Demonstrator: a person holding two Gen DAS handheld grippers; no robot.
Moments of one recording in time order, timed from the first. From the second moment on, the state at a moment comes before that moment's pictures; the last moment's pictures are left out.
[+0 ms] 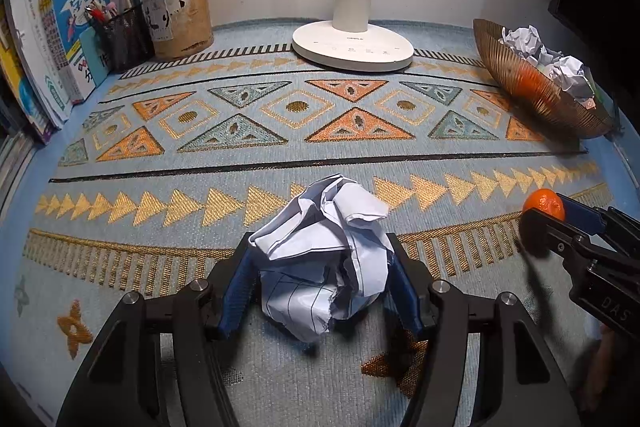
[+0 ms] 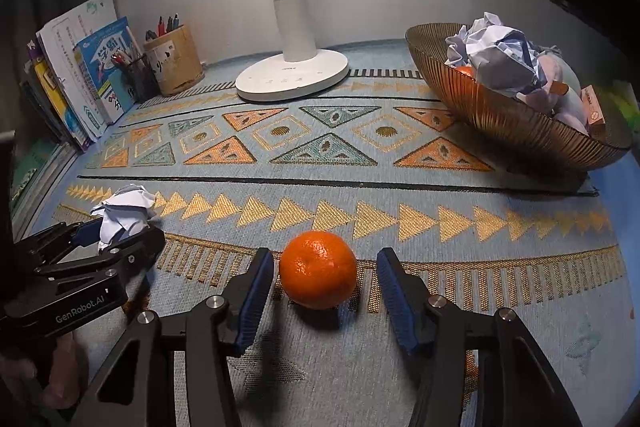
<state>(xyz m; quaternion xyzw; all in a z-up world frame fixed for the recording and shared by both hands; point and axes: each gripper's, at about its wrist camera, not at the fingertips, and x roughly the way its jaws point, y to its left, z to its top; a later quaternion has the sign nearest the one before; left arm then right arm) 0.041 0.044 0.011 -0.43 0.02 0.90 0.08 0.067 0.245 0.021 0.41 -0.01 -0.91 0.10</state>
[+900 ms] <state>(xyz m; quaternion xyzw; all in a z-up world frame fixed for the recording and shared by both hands) -0.034 0.148 0.111 -0.37 0.01 0.90 0.22 0.085 0.343 0.125 0.29 -0.07 -0.95 0.09</state>
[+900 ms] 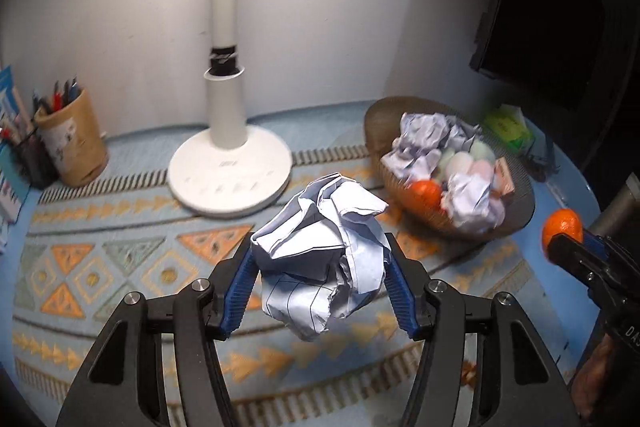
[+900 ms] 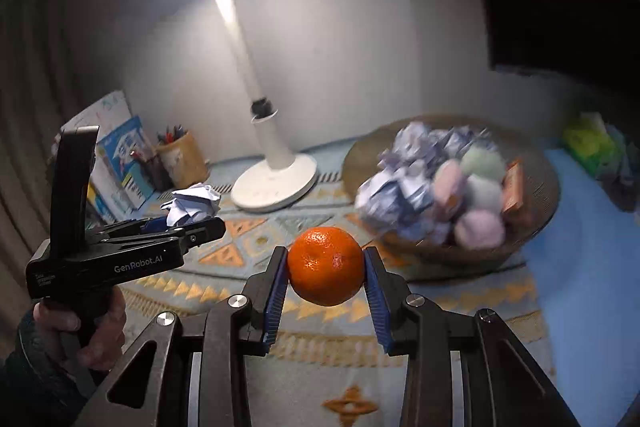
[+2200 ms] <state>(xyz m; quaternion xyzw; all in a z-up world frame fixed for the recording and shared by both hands) -0.002 0.090 0.148 -0.33 -0.01 0.93 0.20 0.069 0.393 0.138 0.32 -0.19 -0.93 0.02</state>
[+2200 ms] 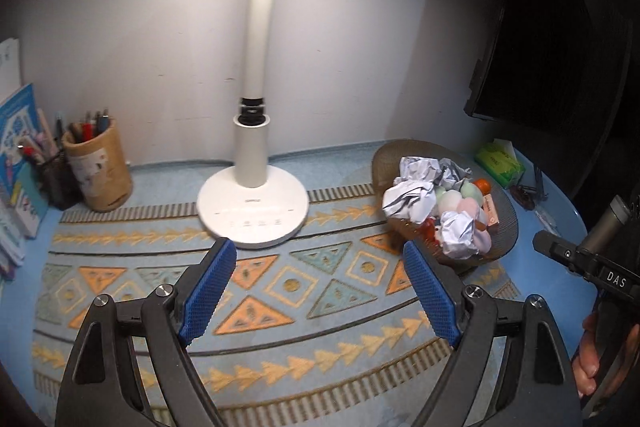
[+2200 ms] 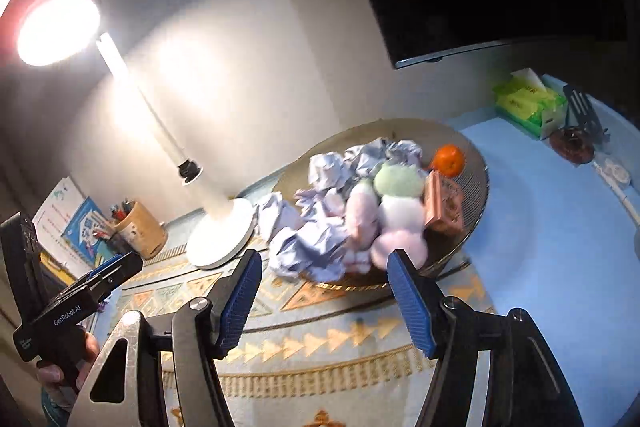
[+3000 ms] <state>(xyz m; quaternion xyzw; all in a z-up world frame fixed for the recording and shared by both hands) 0.052 0.003 0.036 -0.33 -0.02 0.94 0.05 0.060 0.229 0.025 0.39 0.00 -0.92 0.04</state>
